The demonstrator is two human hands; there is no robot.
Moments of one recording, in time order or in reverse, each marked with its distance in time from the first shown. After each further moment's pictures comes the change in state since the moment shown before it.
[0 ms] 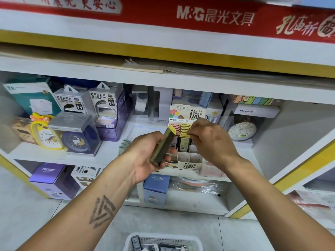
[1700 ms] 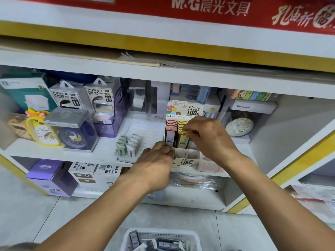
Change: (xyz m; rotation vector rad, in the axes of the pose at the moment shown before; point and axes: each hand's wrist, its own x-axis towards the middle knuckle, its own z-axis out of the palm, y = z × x) left_hand 0.014 -0.046 0.002 1.791 0.018 0.659; right_hand -0.004 -0.002 -0.008 0.167 0.015 -0.045
